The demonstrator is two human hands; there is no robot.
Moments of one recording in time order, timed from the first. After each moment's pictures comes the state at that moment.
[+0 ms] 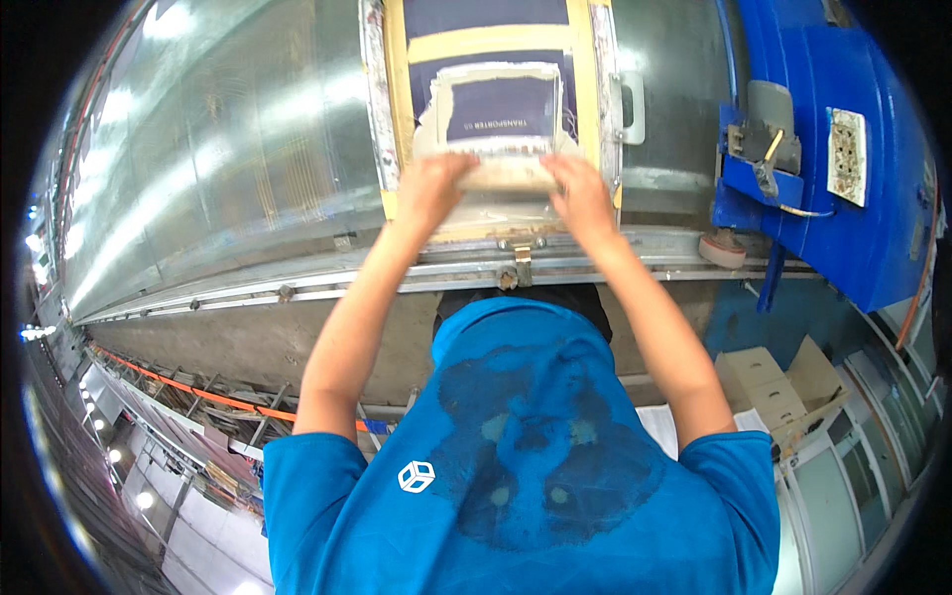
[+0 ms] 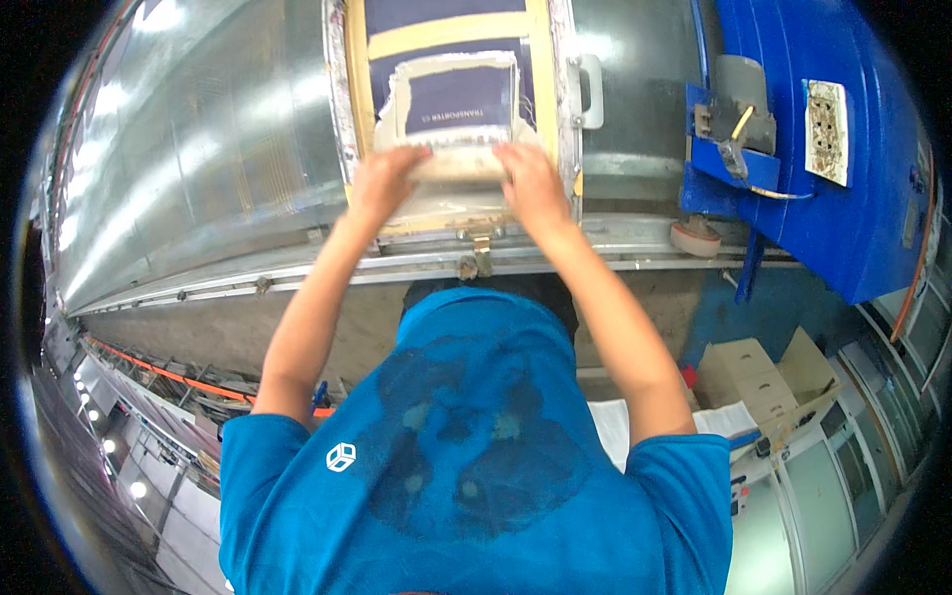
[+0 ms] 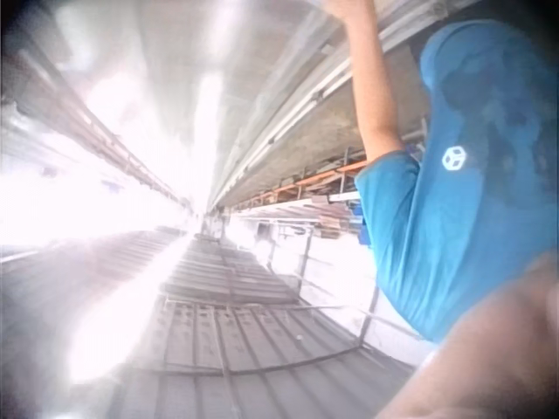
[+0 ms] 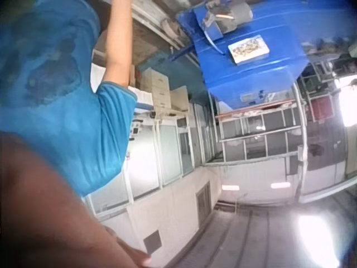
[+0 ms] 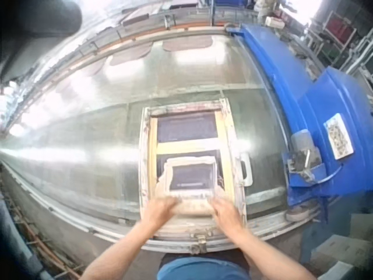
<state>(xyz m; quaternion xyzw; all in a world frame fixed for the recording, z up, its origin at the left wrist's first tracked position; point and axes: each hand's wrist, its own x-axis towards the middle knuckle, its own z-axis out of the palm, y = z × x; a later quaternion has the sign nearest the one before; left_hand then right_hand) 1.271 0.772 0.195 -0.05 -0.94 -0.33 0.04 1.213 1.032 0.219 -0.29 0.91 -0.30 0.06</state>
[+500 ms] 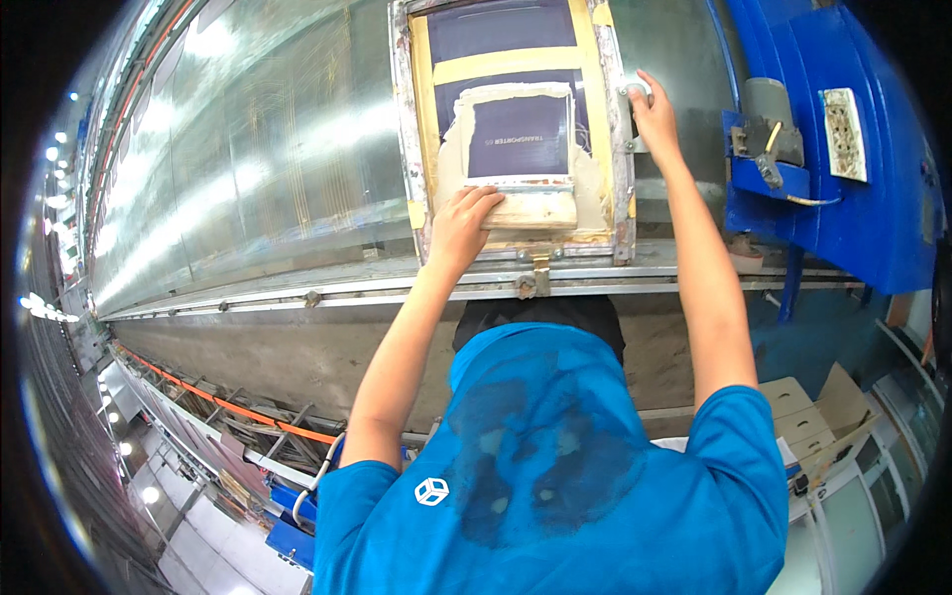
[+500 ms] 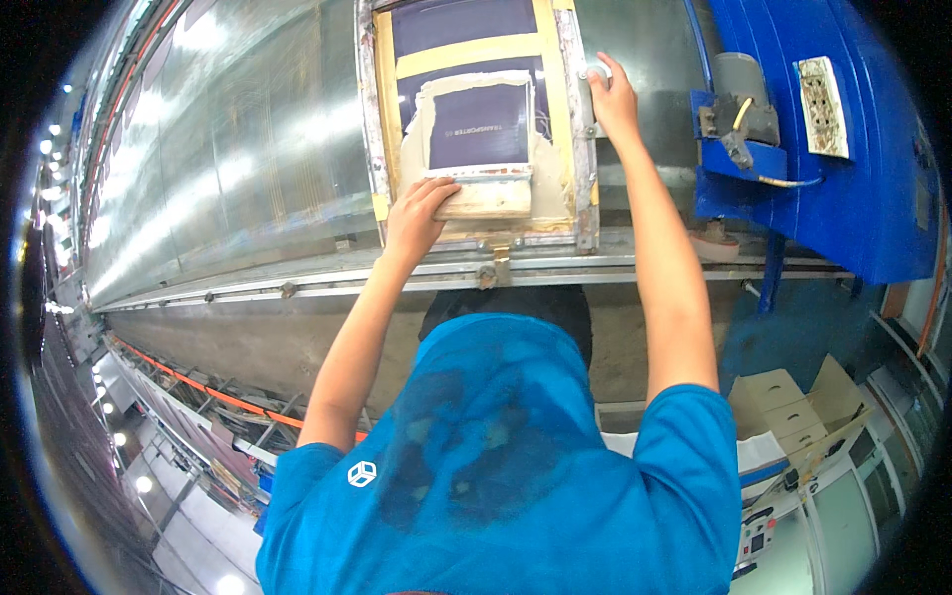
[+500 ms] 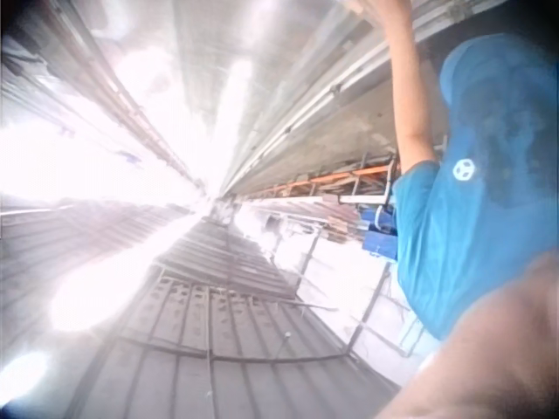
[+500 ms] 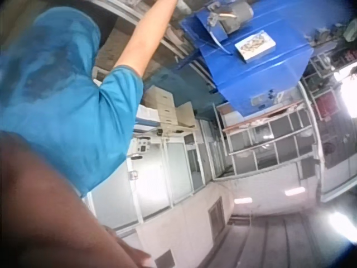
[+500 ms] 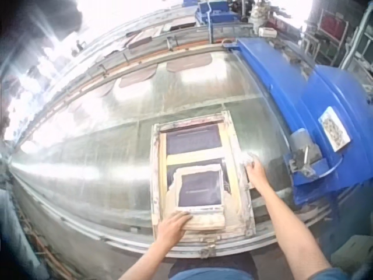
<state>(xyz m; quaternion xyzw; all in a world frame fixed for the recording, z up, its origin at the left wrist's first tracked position) 1.342 0.802 0.207 -0.04 -0.95 -0.31 0.09 1.069 1.073 0.206 -0.05 0.90 -0.43 -0.02</state>
